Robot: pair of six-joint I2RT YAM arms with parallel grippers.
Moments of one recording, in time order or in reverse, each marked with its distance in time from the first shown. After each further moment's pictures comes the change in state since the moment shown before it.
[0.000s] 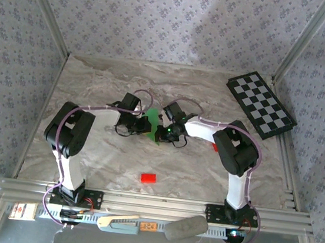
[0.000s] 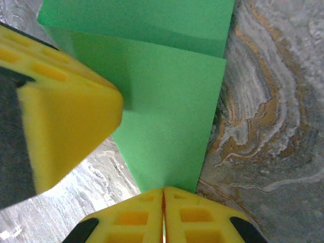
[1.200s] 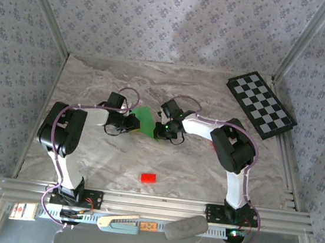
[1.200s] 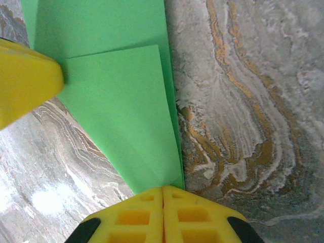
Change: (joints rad) left arm 0.171 -0.036 -0.087 0.039 -0.002 0.074; right arm 0.001 0.043 0.062 -0.028 0.040 0.051
